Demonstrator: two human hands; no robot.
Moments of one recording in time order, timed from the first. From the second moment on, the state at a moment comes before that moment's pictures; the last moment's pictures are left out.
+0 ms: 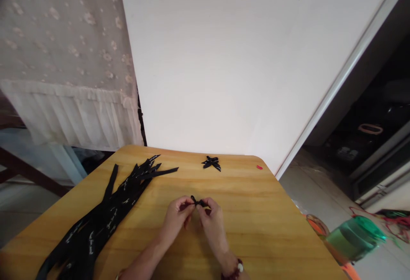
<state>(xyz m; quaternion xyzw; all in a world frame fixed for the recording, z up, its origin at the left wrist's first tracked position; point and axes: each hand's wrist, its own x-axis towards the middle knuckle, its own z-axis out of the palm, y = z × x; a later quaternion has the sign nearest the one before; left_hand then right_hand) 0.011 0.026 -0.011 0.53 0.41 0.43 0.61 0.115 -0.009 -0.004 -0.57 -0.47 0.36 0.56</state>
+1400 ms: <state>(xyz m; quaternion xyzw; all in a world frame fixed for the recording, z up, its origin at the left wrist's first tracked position) 0.003 0.021 0.000 0.38 0.37 0.39 0.75 0.117 -0.013 0.007 -0.58 -0.47 0.38 0.55</state>
